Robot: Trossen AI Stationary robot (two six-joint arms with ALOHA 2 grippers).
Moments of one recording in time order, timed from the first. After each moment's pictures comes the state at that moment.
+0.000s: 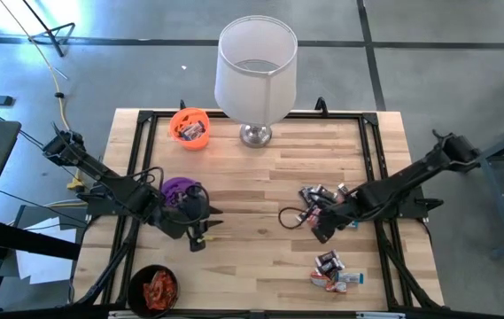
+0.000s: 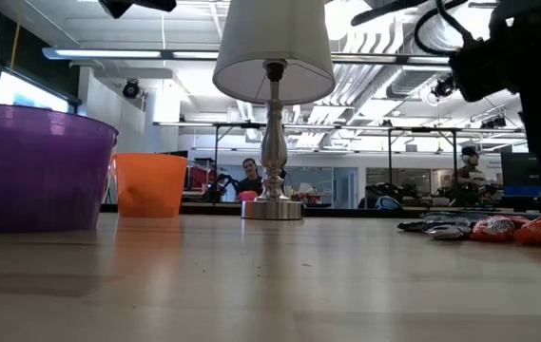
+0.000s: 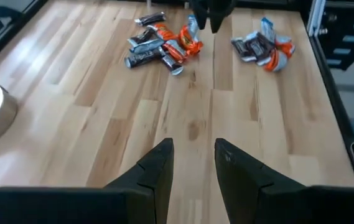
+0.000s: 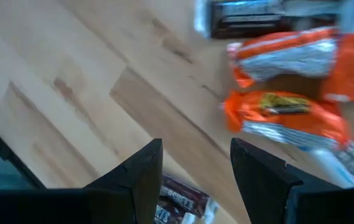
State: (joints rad) left arm -0.55 1.26 0.99 -0.45 -0.56 -0.43; right arm 0.43 1.26 0.74 -0.65 -0.02 1.30
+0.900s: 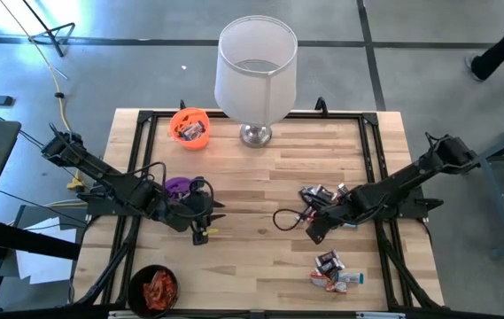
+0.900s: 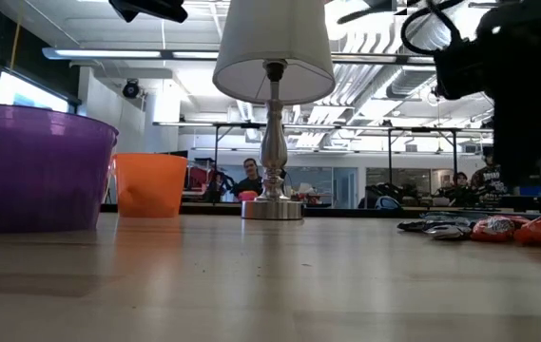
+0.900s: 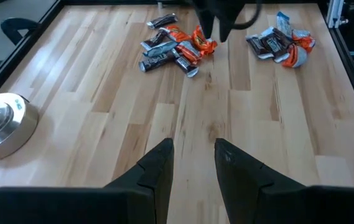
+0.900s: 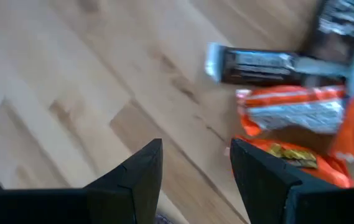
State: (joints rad) left arm -0.50 1.26 0.99 -0.45 -0.55 -0.34; right arm 0.43 1.31 0.74 -0.57 0.09 1.18
